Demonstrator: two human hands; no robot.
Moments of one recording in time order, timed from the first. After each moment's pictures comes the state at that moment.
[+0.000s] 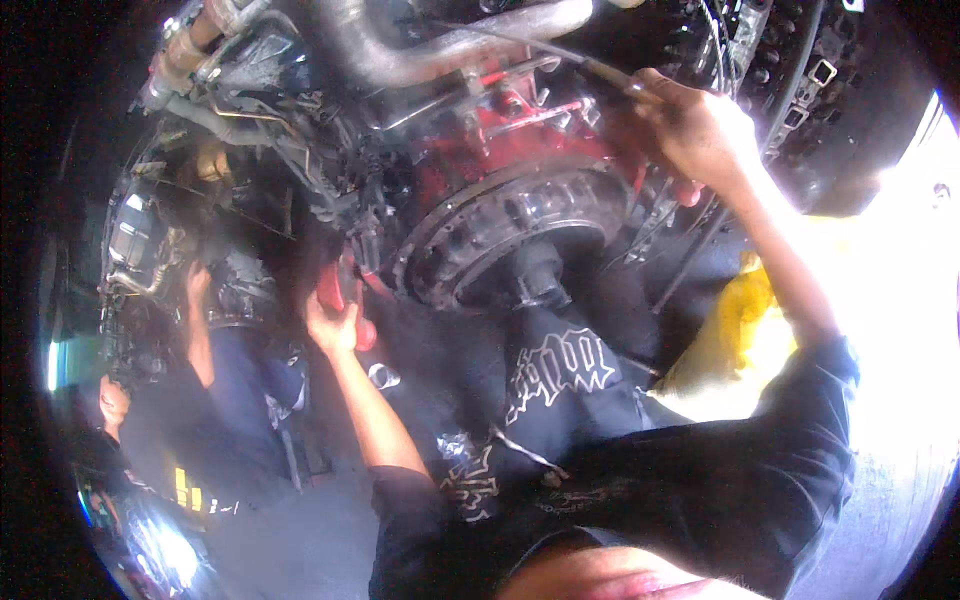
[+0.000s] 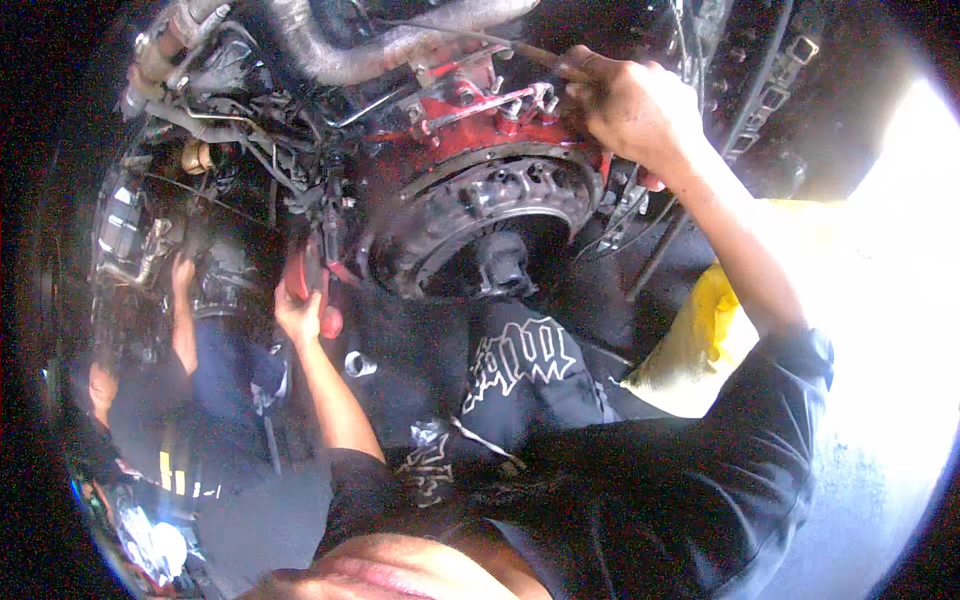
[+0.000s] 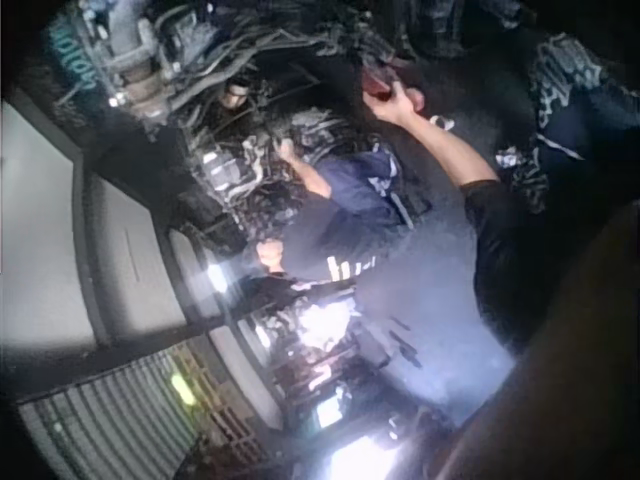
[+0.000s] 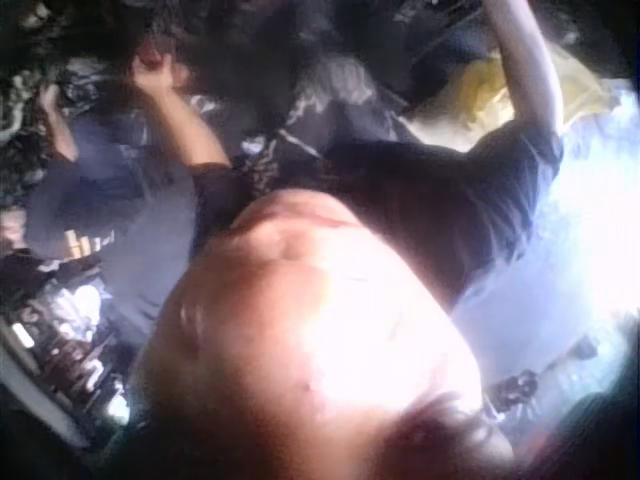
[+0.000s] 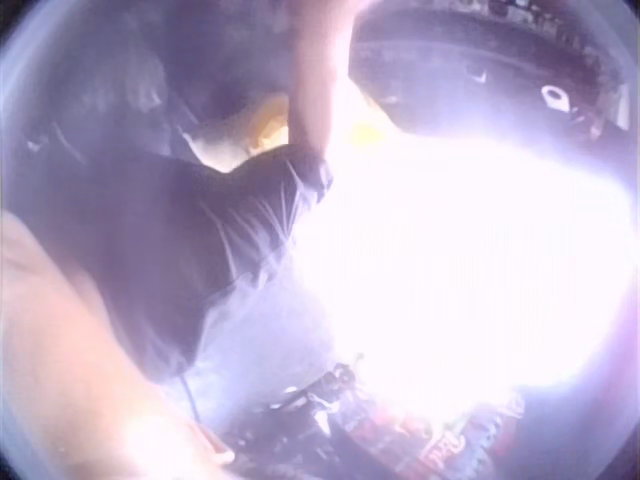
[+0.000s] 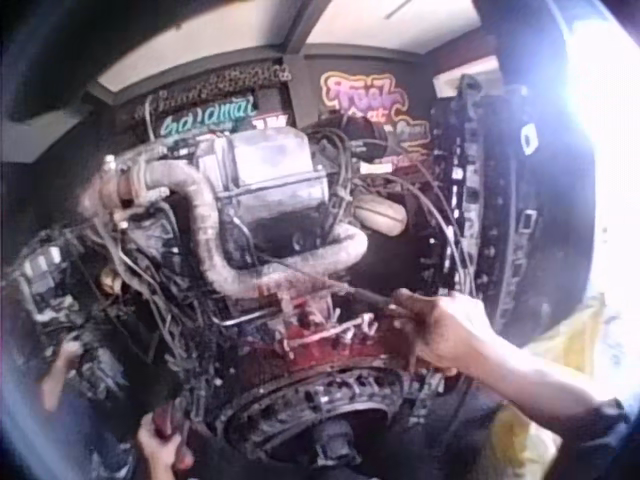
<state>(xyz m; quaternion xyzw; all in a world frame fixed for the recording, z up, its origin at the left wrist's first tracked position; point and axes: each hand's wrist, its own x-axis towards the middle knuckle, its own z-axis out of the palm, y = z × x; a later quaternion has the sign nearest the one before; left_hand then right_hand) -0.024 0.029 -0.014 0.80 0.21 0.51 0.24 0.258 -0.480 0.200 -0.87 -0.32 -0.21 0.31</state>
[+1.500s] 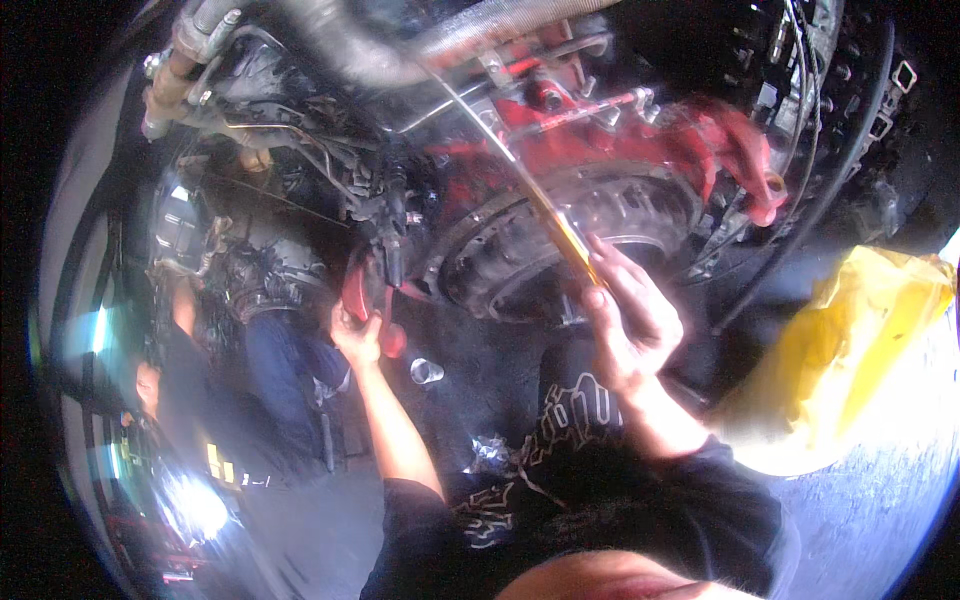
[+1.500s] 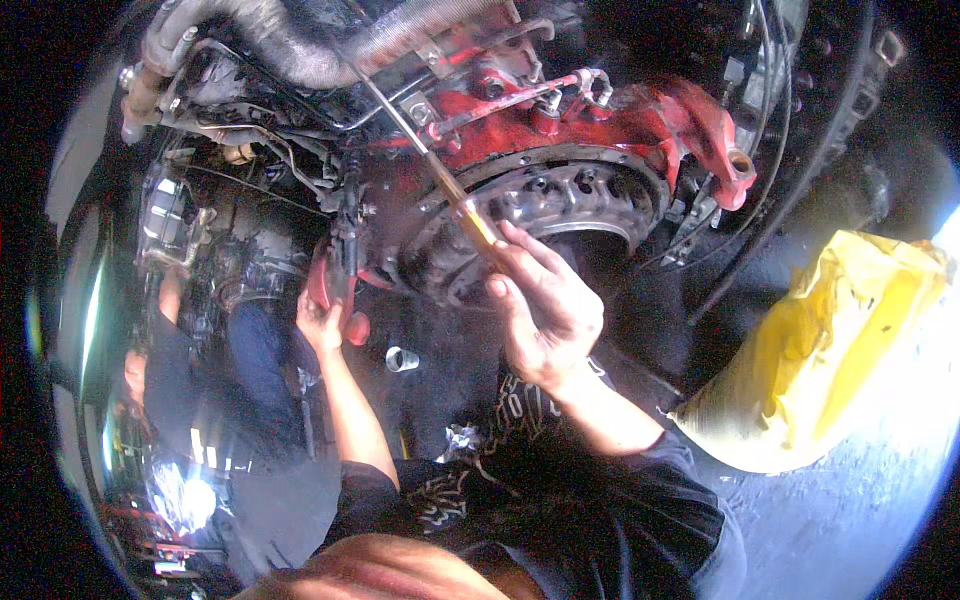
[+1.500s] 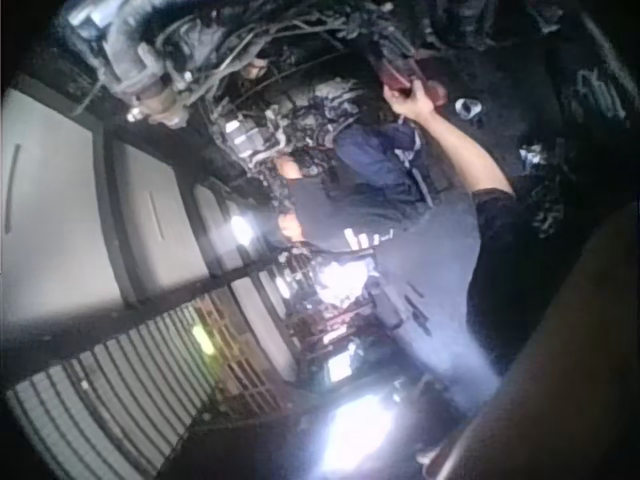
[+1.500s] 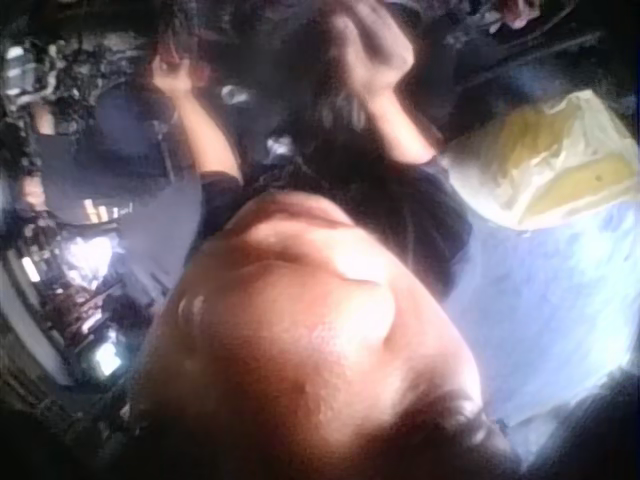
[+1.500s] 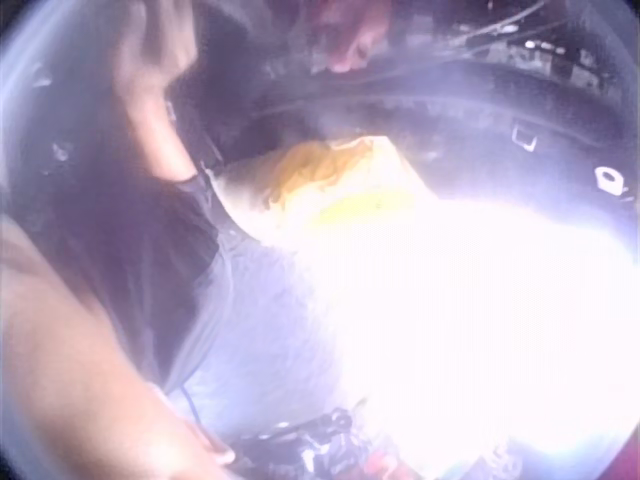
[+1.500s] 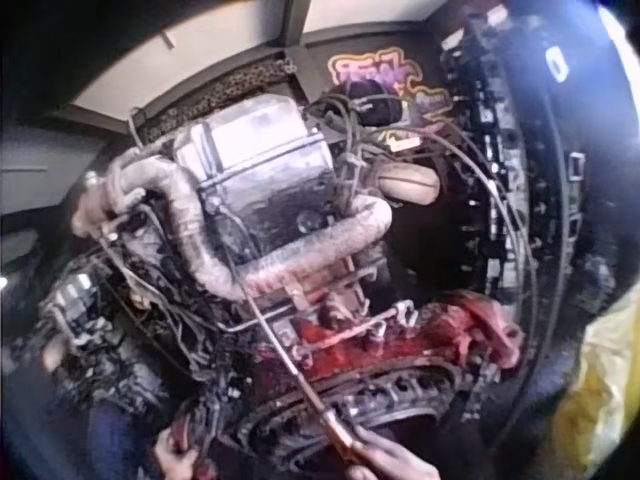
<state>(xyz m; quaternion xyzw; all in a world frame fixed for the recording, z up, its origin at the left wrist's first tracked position) -0.005 0.015 -0.025 0.78 0.16 0.49 0.35 0.167 -0.375 0.032 -0.48 -0.23 -0.15 0.83</state>
